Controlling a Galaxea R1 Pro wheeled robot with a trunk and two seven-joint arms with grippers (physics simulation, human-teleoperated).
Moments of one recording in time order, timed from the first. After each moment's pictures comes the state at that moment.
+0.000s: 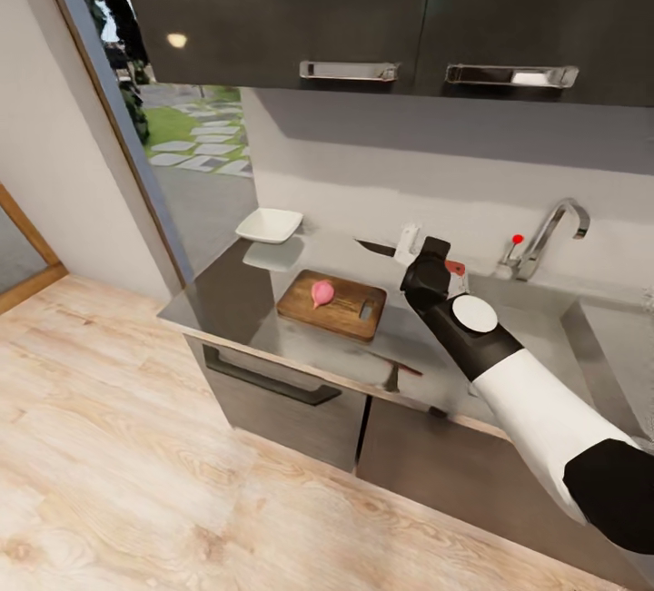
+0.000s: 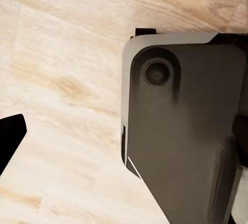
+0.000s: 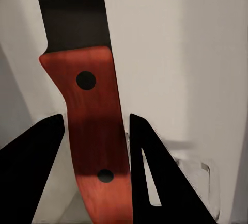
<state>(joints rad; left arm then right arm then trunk) -0.18 0.09 -0.46 -0.09 0.50 -0.16 0.01 -1.13 -0.06 0.56 -1.04 1.14 0.88 0.50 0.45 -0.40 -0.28</state>
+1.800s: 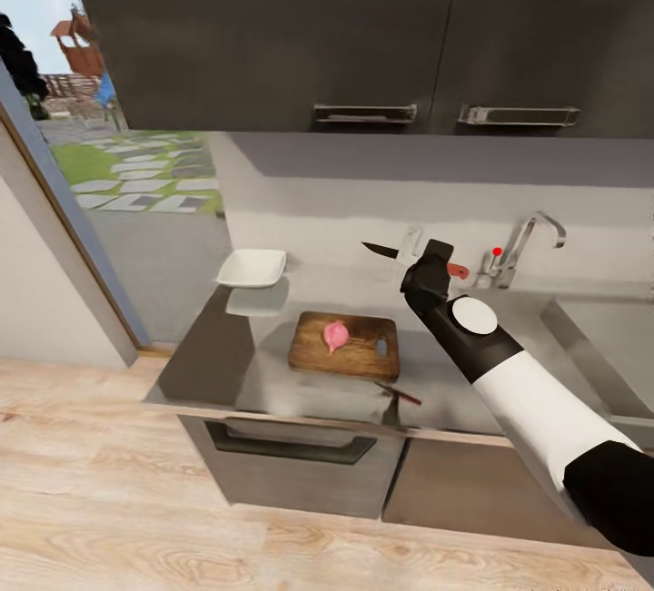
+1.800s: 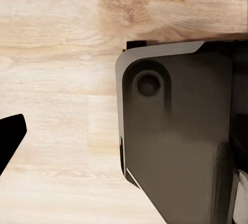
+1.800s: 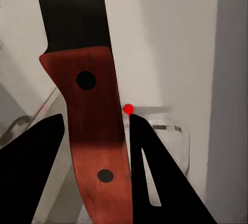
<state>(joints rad) -0.18 0.07 -0.54 -0.06 0.50 -0.16 0.01 -1.13 -0.07 0.56 -1.04 1.14 0.92 0.49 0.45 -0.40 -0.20</state>
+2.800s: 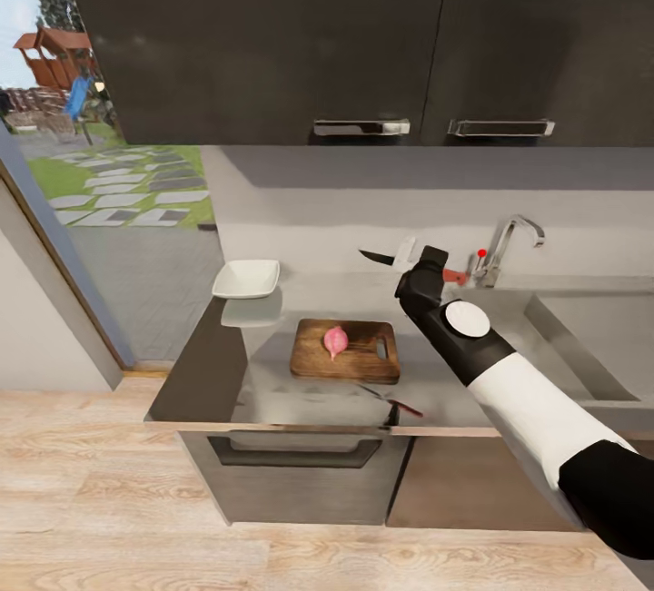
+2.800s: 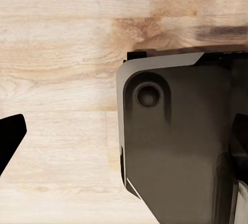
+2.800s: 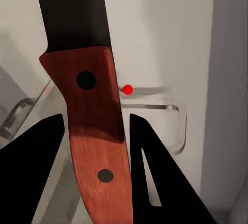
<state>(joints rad) -0.18 0.07 -0.54 -0.06 0.50 -0.16 0.01 -1.12 -0.05 0.58 -1.00 1.14 0.93 0.49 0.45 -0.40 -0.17</state>
